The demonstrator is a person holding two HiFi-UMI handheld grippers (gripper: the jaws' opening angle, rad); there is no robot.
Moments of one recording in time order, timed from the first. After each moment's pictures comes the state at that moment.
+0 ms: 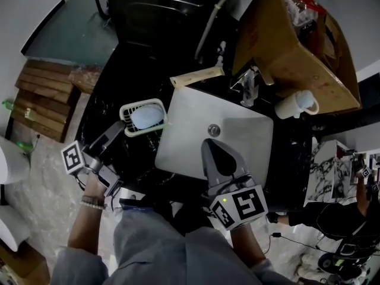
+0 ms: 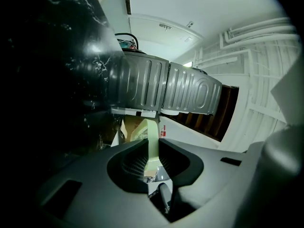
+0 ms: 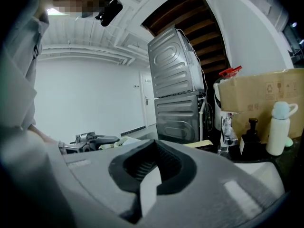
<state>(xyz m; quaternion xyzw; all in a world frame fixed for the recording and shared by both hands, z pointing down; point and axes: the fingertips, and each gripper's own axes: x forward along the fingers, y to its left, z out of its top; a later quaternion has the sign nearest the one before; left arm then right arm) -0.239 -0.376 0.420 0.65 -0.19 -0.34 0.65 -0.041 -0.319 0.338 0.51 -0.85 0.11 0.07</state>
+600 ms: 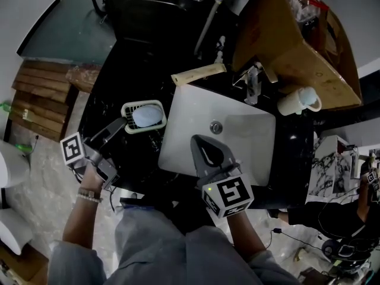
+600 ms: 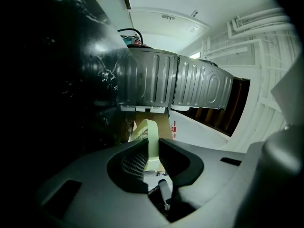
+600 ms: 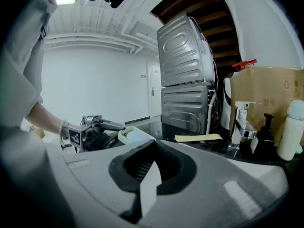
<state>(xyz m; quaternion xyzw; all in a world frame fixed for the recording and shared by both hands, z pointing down) -0.246 -0.397 0.451 0.66 -0.21 -0.27 0.67 -0.071 -0.337 0.393 0.48 -0.86 0.10 0.15</state>
